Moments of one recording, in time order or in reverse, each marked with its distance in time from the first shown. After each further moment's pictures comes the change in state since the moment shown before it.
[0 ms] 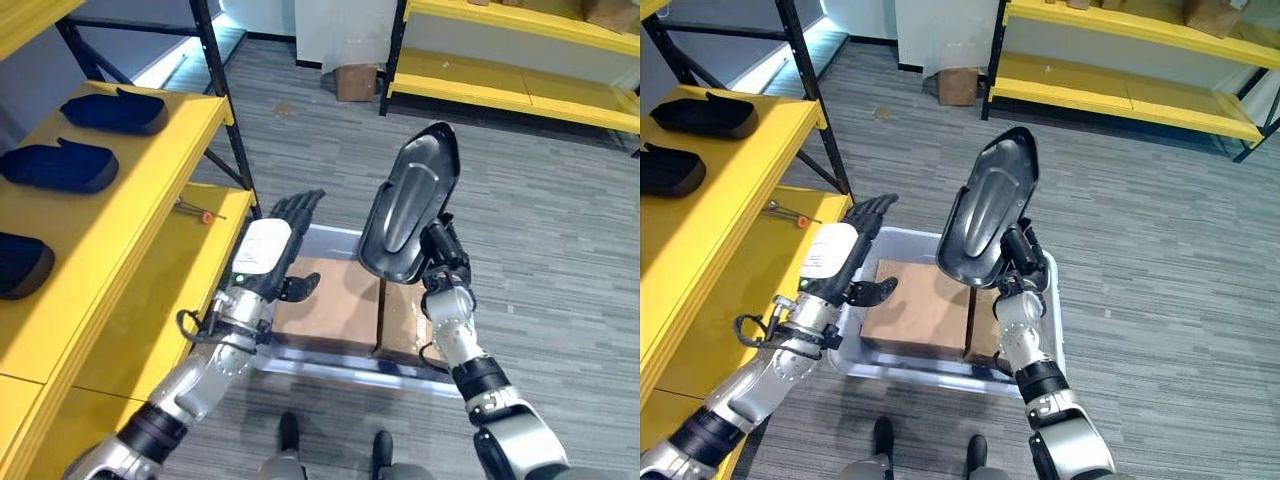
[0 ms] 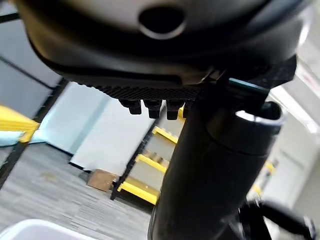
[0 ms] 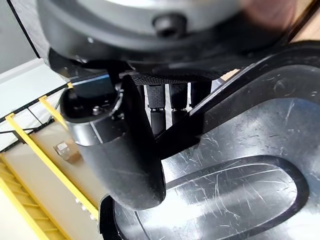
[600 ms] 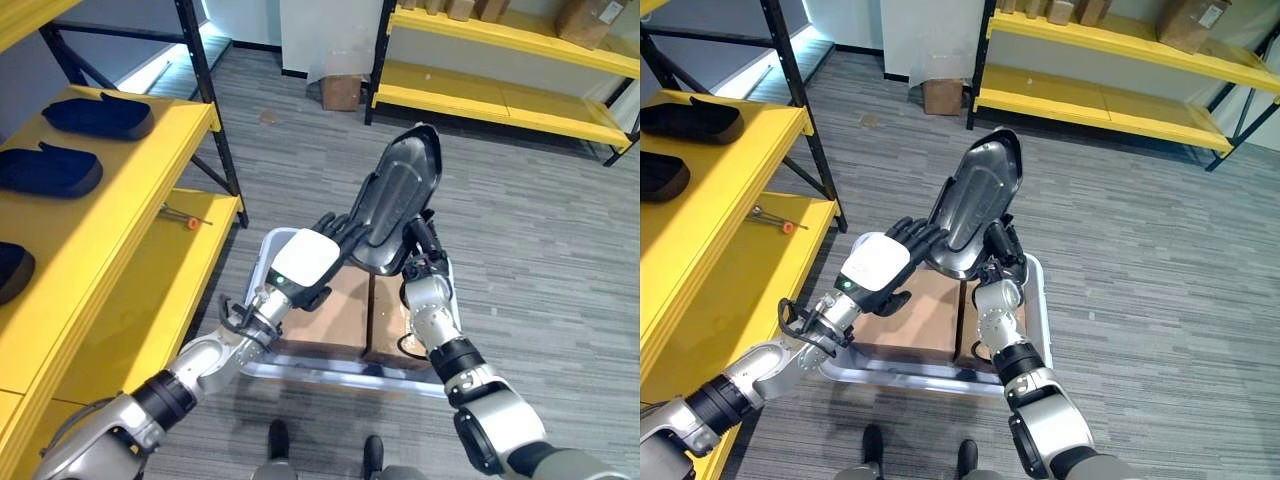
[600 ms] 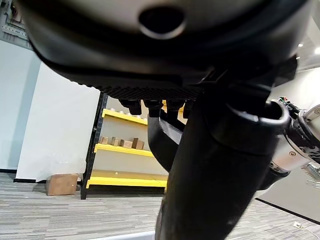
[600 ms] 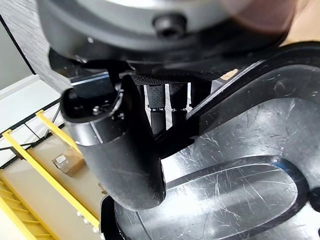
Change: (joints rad) left arm -0.164 0.027 -0.230 0.113 0.186 -0.020 0.000; right arm -0.112 0.080 0.020 0.124 0.080 -0.061 -0.035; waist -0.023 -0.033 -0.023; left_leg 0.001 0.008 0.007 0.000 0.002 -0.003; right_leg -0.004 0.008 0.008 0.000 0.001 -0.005
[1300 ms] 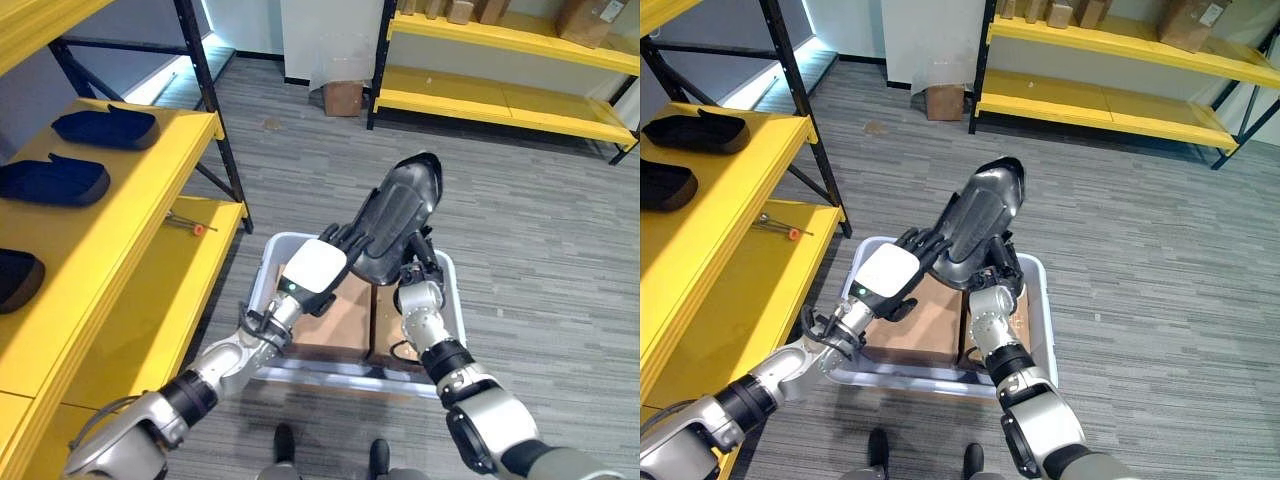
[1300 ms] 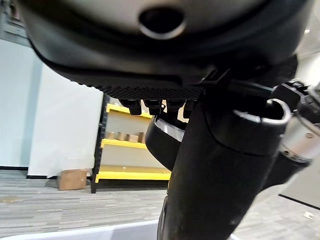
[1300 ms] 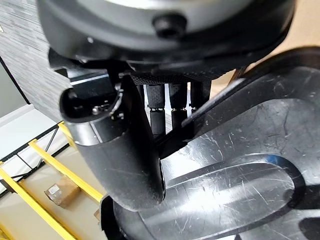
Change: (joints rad) left arm -0.044 -0.138 -0.063 0.183 0.048 0.055 0.051; right arm -0.018 0.043 0.022 0.088 0.057 -0.068 -0.071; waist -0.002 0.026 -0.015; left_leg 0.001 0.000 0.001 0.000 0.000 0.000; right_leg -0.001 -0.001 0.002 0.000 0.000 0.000
